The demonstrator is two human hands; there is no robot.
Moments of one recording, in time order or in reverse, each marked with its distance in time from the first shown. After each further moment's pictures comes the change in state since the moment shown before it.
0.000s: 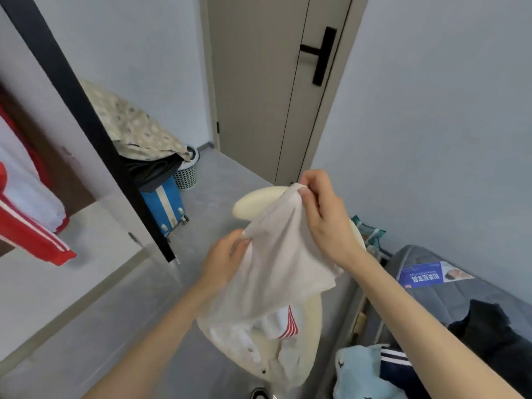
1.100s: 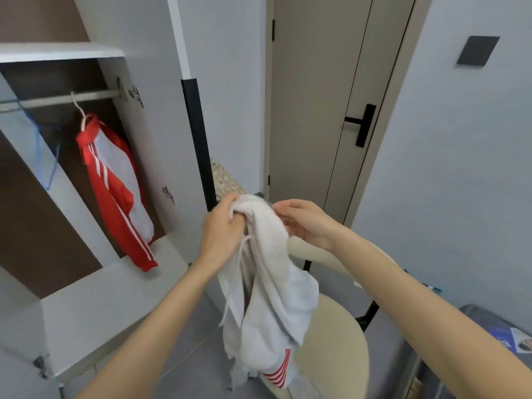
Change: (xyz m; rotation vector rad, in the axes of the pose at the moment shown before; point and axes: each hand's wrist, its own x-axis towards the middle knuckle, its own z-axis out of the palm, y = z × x) left_hand -0.073 0.114 -0.162 0.104 0.501 0.191; right_hand 0.032 -0.128 0.061 0.627 -0.424 0.545
